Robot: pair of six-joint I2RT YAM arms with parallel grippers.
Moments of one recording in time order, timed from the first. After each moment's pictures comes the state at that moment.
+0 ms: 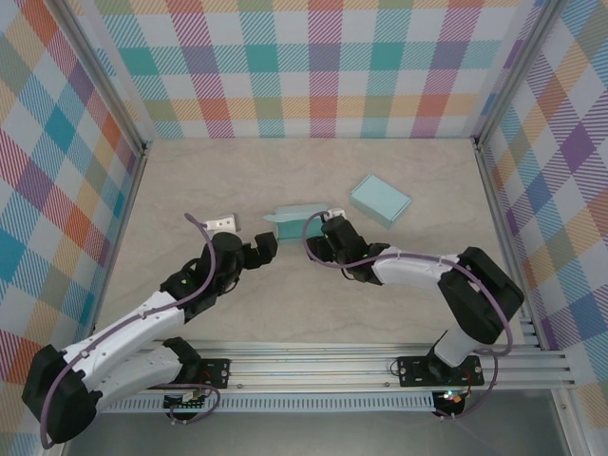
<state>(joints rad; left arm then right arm) -0.69 0.92 0.61 -0.20 -0.33 -0.67 0.82 1.58 0.83 0.02 0.25 0.43</state>
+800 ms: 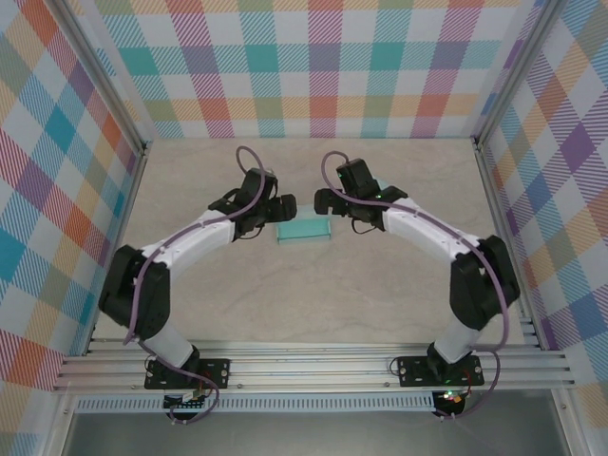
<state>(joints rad) -0.51 1.64 1.18 -0.35 -0.12 -0.50 0.59 1.70 1.31 -0.47 0.09 0.48</state>
